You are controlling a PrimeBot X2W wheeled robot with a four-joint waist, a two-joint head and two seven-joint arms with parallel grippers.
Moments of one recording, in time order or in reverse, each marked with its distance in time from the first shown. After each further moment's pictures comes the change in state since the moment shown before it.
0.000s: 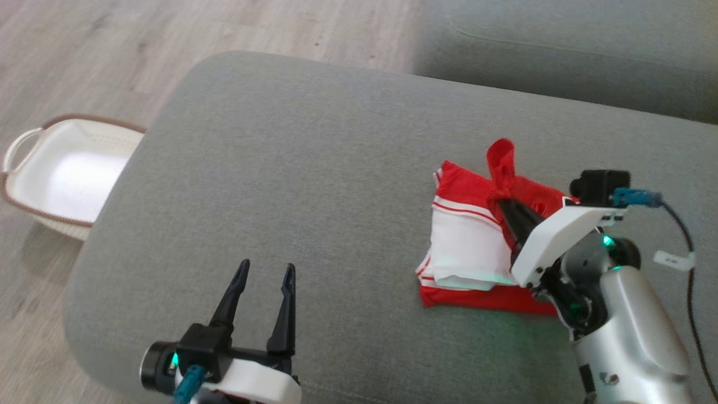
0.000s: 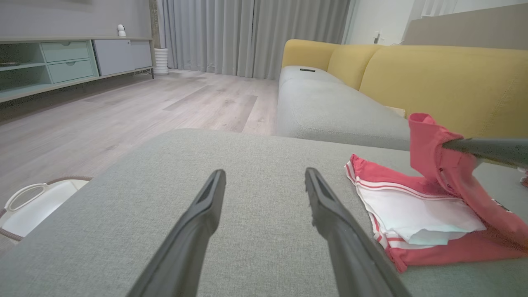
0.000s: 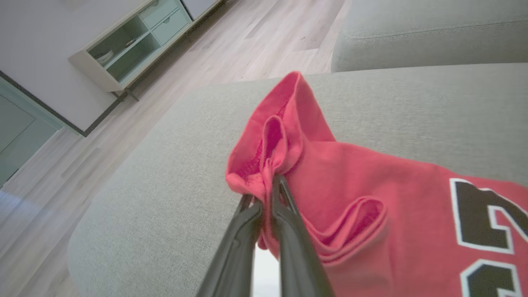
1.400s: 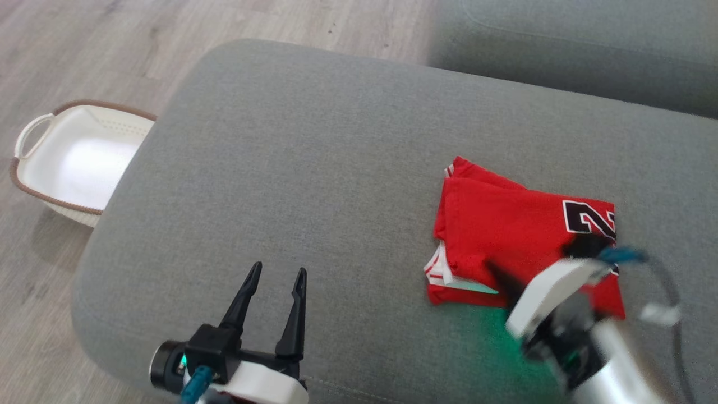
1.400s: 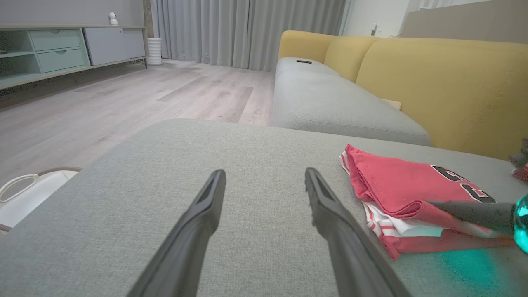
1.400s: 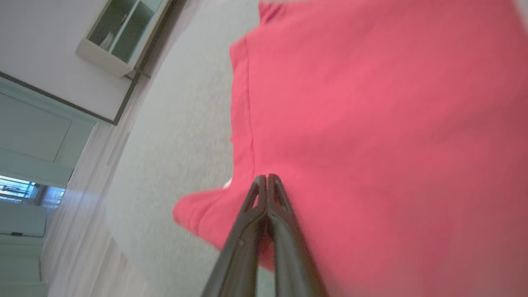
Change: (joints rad) left arm -0.004 0.000 -0.025 0.014 -0.018 -0.026 0.000; right arm 0.075 -0.064 0.108 0.146 0.291 0.000 -0.052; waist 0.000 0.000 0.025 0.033
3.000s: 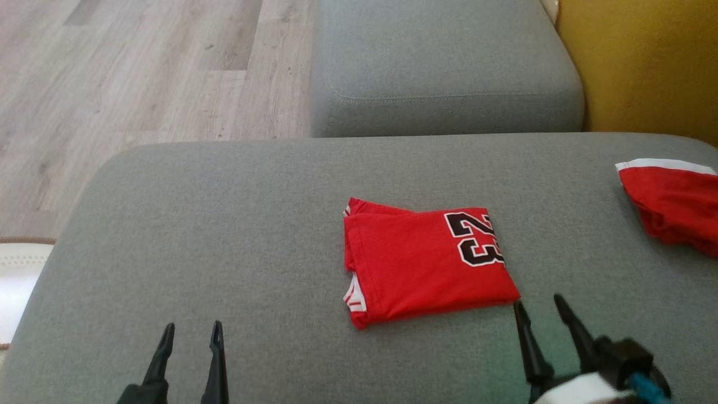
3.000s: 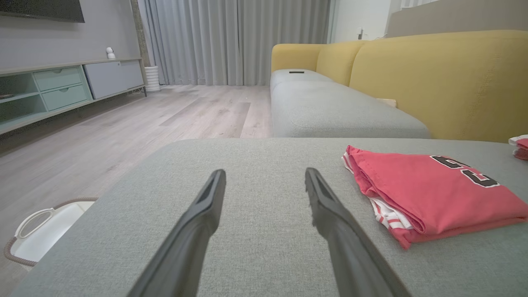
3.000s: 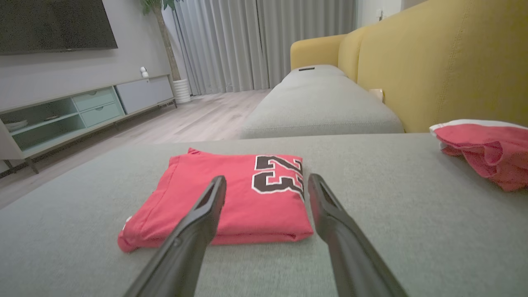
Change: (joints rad) left arm 0.211 0.002 0.248 -0.040 0.079 0.000 0.000; right arm 0.316 0.035 -0.059 -0.139 -0.557 0.000 -0.649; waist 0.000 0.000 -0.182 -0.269
